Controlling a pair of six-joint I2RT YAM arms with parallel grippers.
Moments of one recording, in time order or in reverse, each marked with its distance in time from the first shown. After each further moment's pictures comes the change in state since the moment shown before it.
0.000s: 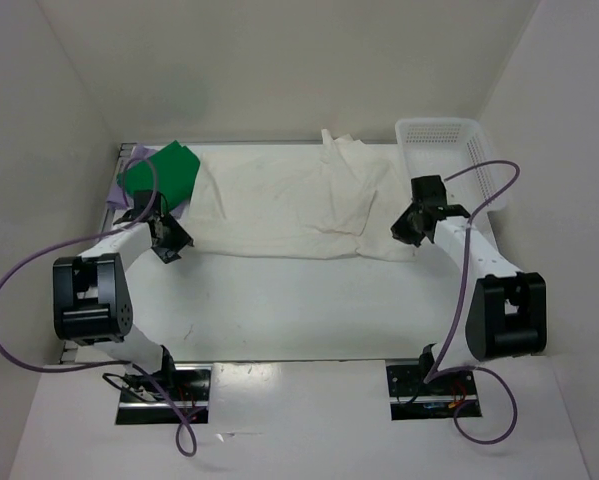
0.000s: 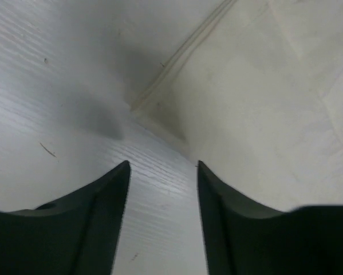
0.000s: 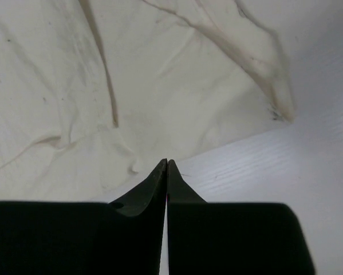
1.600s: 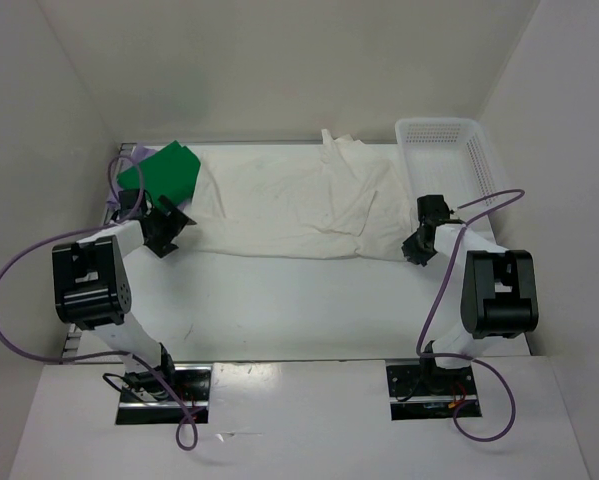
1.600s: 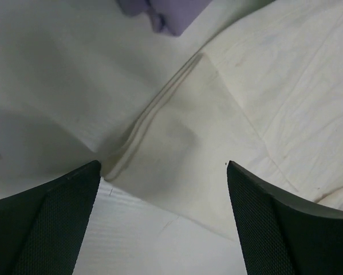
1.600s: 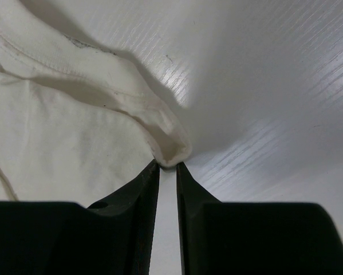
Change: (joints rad) left arm 0.116 0.126 -0.019 0.256 0.215 -0.045; right arm -0.103 0.095 -0.189 0.128 0.103 0.116
